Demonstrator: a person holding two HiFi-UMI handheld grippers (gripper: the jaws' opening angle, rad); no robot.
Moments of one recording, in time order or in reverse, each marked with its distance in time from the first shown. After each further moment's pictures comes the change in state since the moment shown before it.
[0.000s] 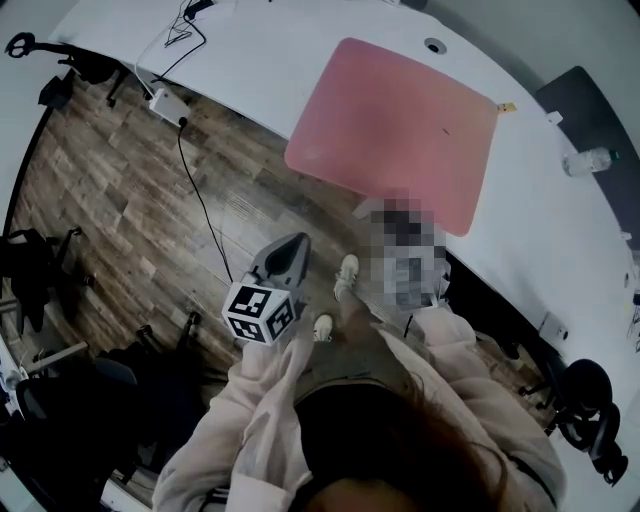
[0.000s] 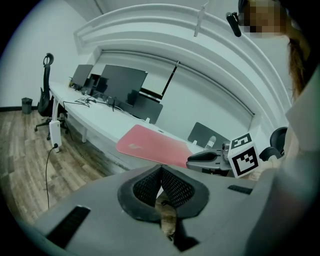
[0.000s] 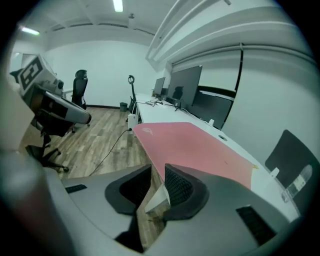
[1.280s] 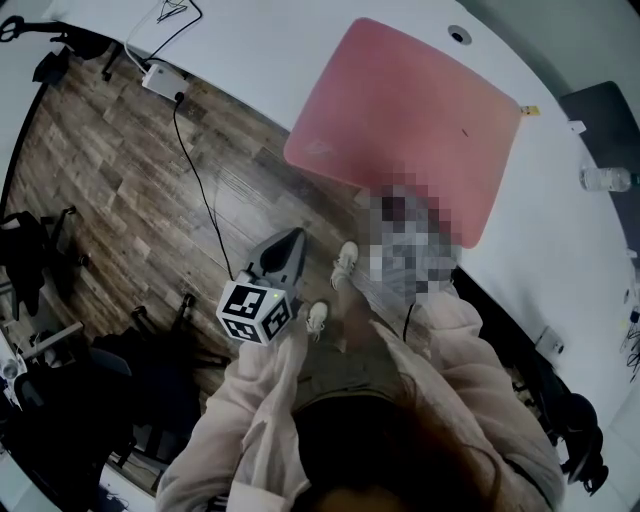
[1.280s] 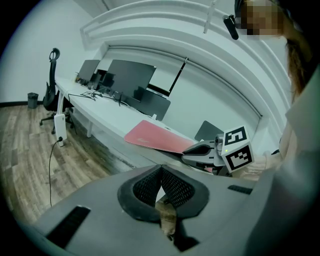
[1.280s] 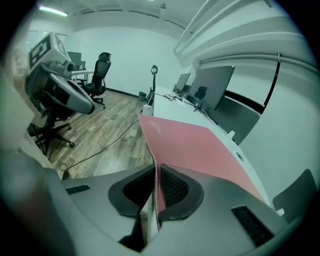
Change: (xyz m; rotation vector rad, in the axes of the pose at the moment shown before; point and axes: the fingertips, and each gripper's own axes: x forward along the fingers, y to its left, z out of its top) left arm 0.025 0.031 -0.006 -0.055 0.027 0.050; right arm 0.064 -0.001 0.017 -0.274 0.054 0.121
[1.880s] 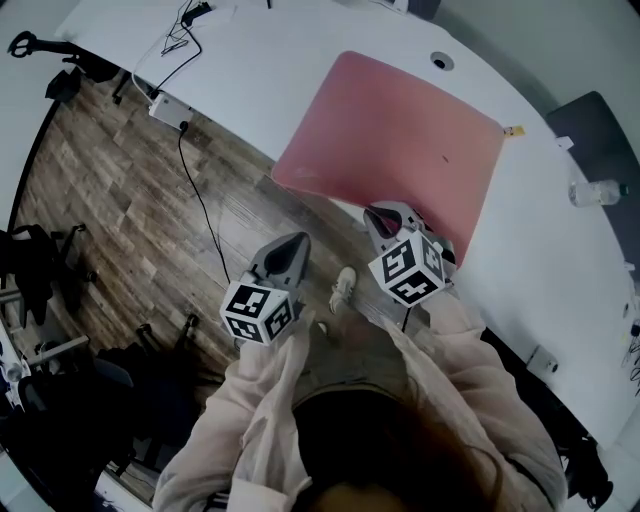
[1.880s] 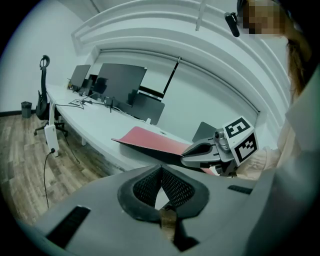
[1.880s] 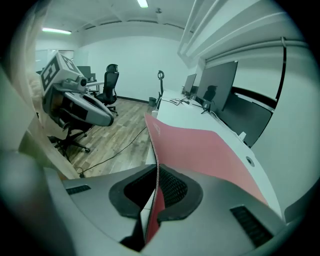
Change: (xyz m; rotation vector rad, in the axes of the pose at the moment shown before) left arm 0.035 -0.029 0.039 0.068 -0.019 -0.015; right arm -0.017 -0.027 0.016 0.012 -0.046 0.188
